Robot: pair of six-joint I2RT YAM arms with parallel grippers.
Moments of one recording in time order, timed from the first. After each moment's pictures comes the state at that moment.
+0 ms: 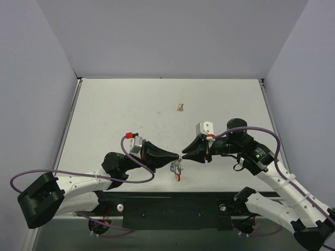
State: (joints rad) left arm -0.93 1.10 0.33 1.28 0.48 -0.51; right arm 0.66 0.85 0.87 -0.33 -0.86 -0.26
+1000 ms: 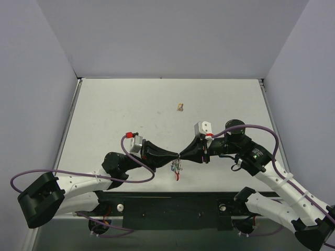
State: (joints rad) left arm -0.93 1.10 0.33 1.28 0.46 -0.52; right arm 0.69 0.86 0.84 -0.25 -0.87 -0.19
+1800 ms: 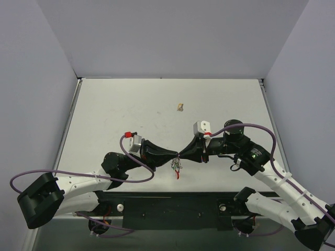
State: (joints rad) left arm -0.93 1.10 0.33 1.28 0.44 -0.51; right arm 0.69 0.86 0.83 -0.24 -0.85 -0.17
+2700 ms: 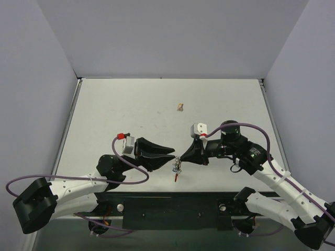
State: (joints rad) left arm -0.93 1.04 0.32 1.29 0.41 -0.51; right arm 0.70 0.88 0.84 -0.34 -0.82 -0.19
